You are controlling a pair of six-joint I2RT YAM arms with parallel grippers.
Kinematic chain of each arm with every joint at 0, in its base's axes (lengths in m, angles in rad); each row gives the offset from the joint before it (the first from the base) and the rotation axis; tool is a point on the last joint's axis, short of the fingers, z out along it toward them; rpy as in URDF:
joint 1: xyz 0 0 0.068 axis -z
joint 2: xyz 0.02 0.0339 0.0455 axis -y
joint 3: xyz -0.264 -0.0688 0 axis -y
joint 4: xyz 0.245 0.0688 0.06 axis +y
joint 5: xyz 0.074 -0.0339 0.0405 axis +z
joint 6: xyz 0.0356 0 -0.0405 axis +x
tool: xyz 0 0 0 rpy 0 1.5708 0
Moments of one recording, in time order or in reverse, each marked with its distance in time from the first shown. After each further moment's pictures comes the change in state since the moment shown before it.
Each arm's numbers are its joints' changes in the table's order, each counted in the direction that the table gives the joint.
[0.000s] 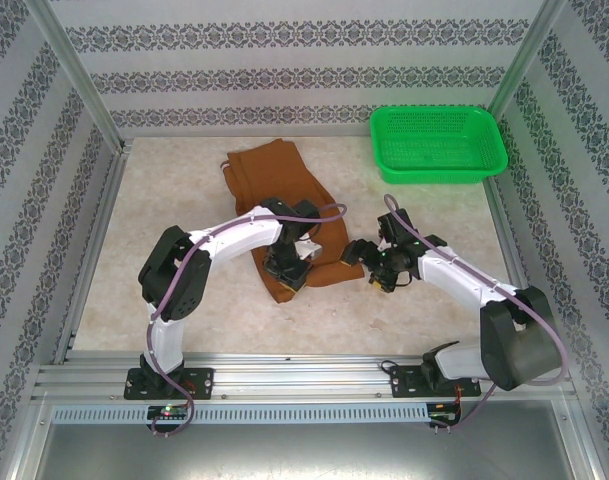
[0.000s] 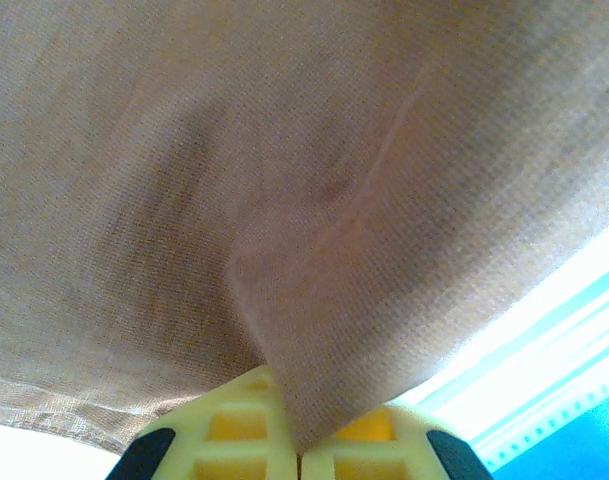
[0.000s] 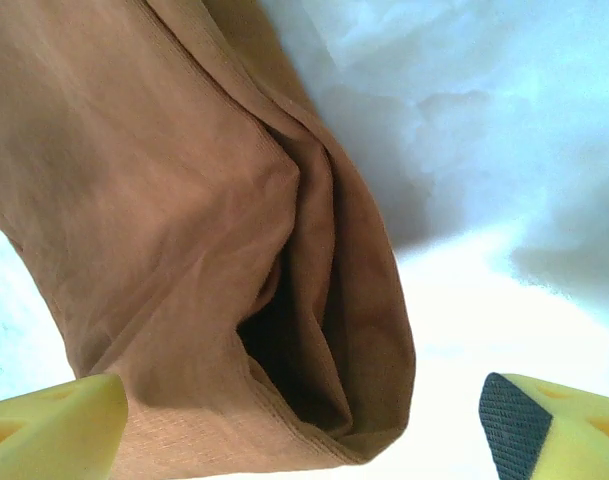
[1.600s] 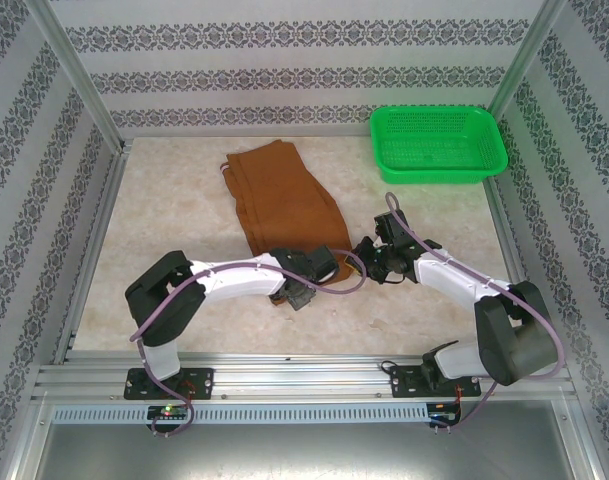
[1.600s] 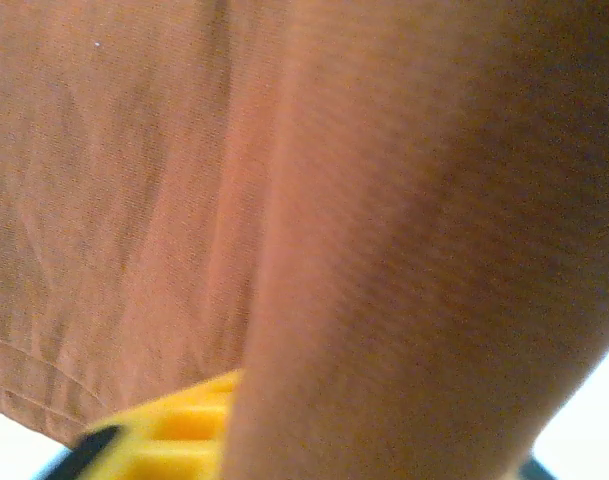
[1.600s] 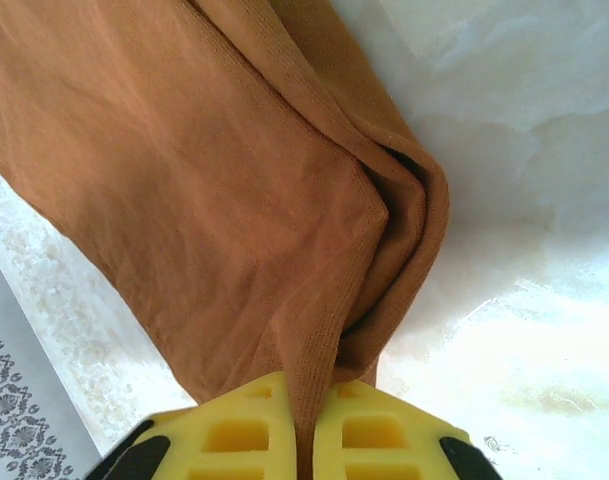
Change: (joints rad) left arm 0.239 0.154 -0.342 -0.469 0.586 0.117; right arm -0.016 -0.029 -0.039 -0.211 0.037 0.164
